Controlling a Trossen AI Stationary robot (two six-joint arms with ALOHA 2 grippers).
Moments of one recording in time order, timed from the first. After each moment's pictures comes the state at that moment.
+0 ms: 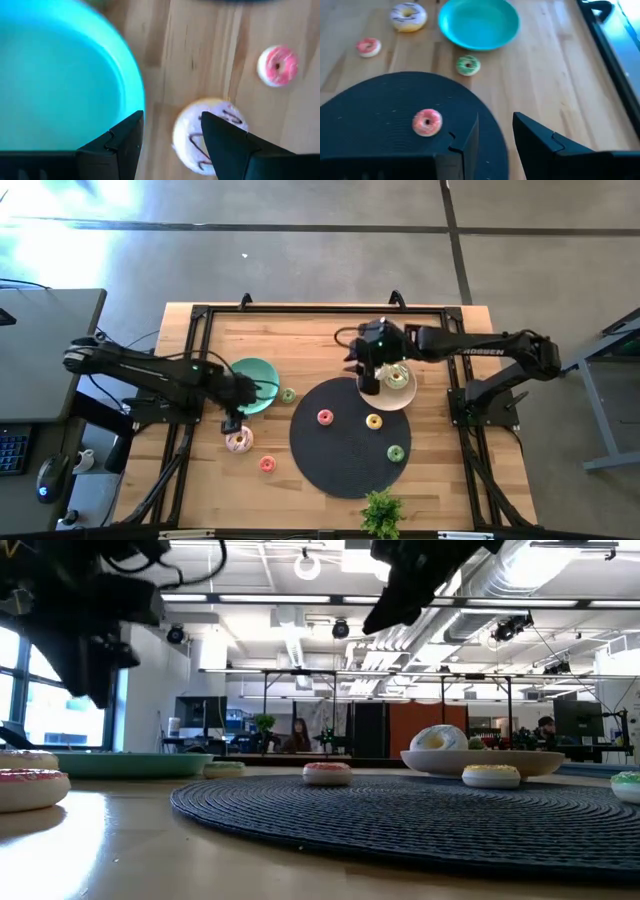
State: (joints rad) left arm -0.14 1.06 0.69 -0.84 0.07 -0.33; right arm -0.17 1.41 1.14 -0.43 -0.08 -0.11
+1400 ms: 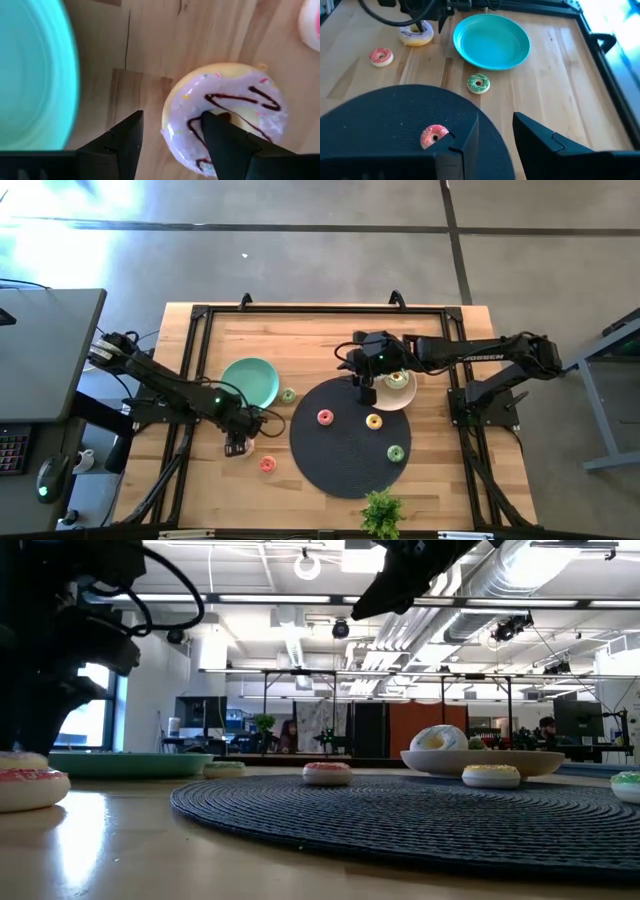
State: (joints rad) left arm -0.39 1.33 0.66 -0.75 0.04 -0.59; right arm -0.08 1.41 1.11 -0.32 -0.03 -0.14
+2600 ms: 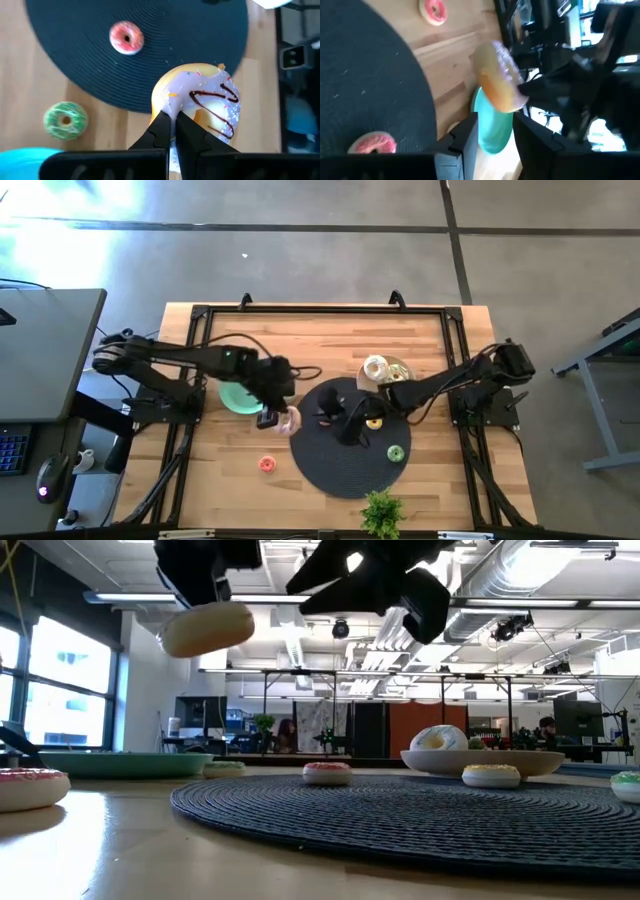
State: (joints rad) left arm -0.02 1.39 1.13 -0.77 0.26 -0.17; right arm 0.23 1.66 1.11 0.06 0.19 -1.16
